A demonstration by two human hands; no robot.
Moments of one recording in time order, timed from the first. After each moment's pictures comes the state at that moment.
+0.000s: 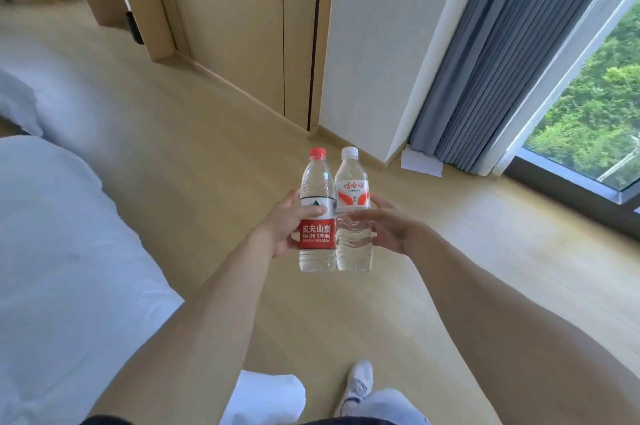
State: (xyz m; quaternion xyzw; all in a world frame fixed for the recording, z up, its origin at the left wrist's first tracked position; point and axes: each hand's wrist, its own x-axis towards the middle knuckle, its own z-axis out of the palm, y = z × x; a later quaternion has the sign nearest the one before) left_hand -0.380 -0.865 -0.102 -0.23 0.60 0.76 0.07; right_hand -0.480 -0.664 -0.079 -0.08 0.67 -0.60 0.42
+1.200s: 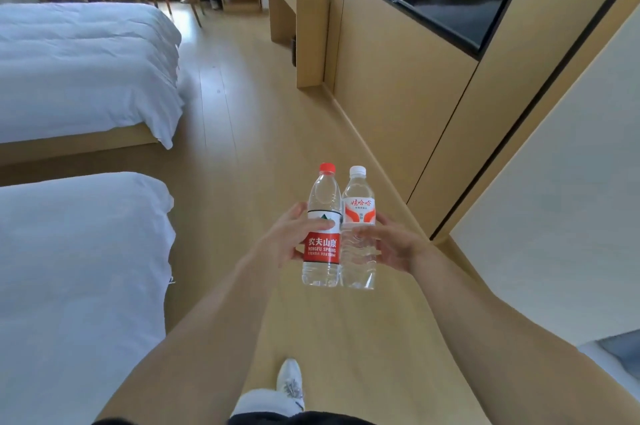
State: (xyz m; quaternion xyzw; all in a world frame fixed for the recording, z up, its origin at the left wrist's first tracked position) left_hand -0.780 -1.368 -0.113 -0.42 0.52 0.74 -0.10; right_hand -0.968 -1.245 -0.117 -0.19 0.61 -0.49 0.59
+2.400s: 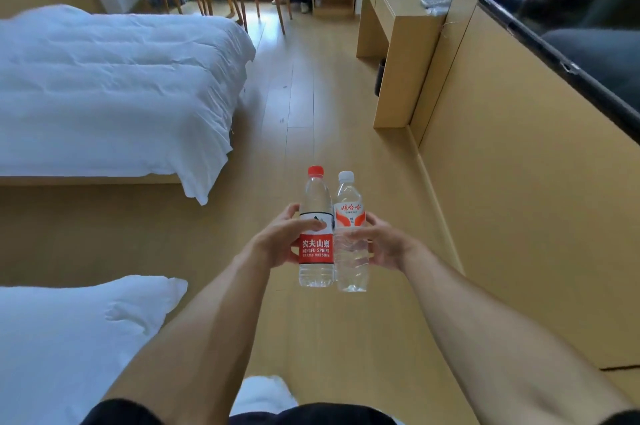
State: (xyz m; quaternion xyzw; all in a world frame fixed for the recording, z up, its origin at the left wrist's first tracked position) left_hand -1.026 -1.996 -0.114 -0.50 0.41 0.74 -0.17; right_hand -1.240 -1.937 -0.127 -0.27 0.55 -0.36 0.70
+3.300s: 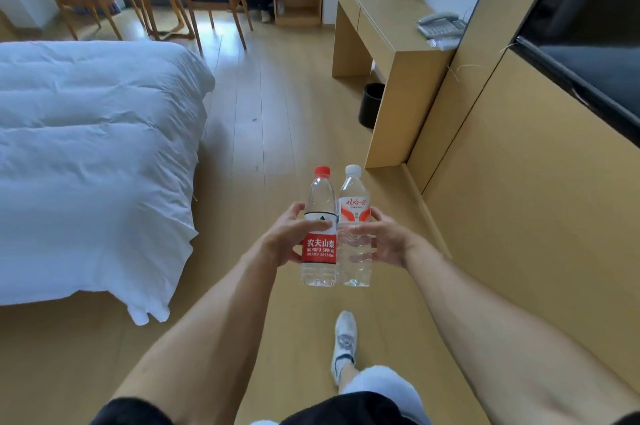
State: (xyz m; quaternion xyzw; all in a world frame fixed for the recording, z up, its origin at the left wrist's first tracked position) left_hand -1.121 -2.509 -0.138 -0.48 0.47 0.73 -0.12; right_hand -1.322 -2.419 -0.132 -0.22 0.59 -0.42 0.66
